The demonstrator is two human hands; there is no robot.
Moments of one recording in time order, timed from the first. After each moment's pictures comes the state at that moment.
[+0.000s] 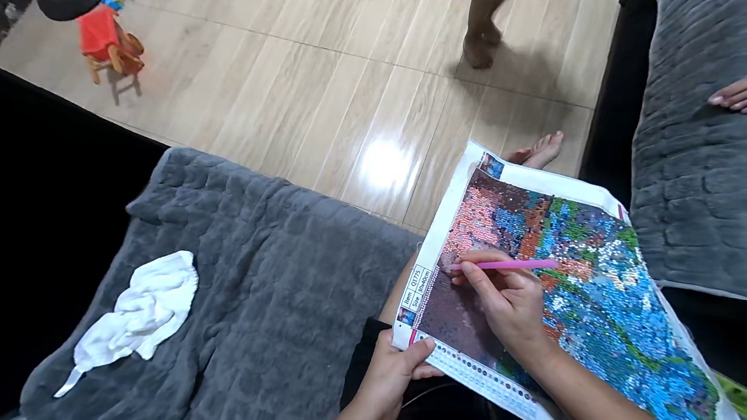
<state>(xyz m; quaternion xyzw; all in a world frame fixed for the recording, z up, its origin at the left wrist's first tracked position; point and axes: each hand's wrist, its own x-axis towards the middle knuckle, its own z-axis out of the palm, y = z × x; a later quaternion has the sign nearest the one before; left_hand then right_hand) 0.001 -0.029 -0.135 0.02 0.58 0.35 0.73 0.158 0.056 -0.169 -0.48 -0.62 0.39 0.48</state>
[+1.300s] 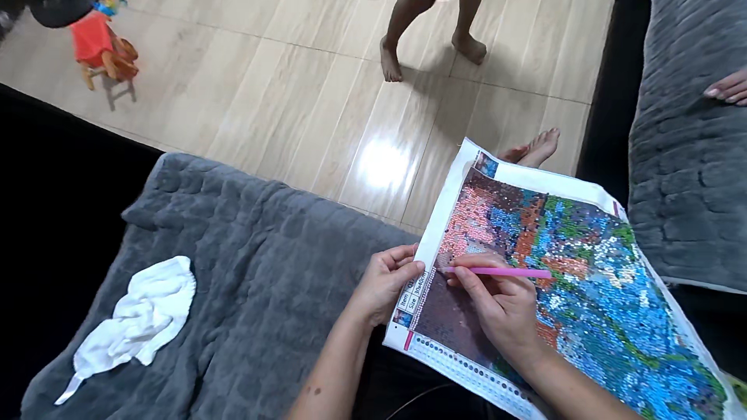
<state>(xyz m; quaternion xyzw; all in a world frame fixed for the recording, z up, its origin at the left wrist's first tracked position) -0.025 0.058 -0.161 0.23 0.50 0.39 0.74 0.157 0.050 -0.177 -0.46 -0.63 0.38 0.50</state>
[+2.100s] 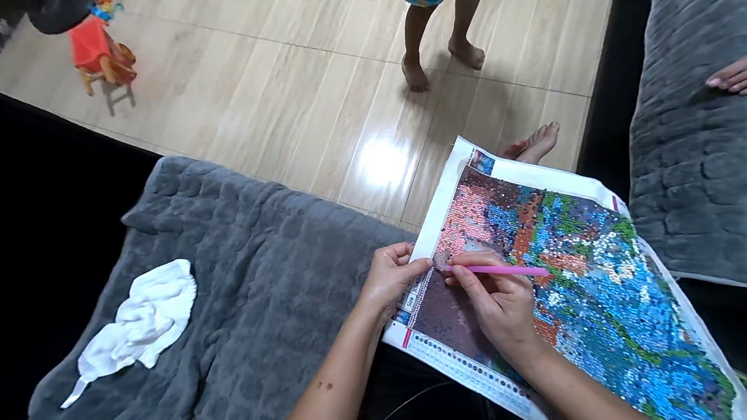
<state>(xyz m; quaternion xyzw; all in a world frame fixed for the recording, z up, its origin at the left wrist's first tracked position) -0.009 0.067 -0.155 0.22 0.59 0.35 0.69 0.157 0.048 -0.179 -0.47 -0.62 0.39 0.50</state>
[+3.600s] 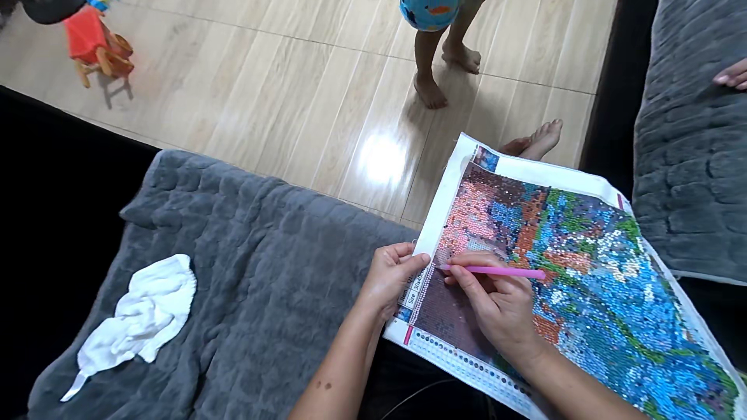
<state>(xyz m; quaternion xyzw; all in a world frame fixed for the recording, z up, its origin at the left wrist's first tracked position) -0.011 0.063 -0.155 0.20 0.57 0.36 0.71 0.156 0.045 -0.181 -0.47 -0.64 0.37 0.49</state>
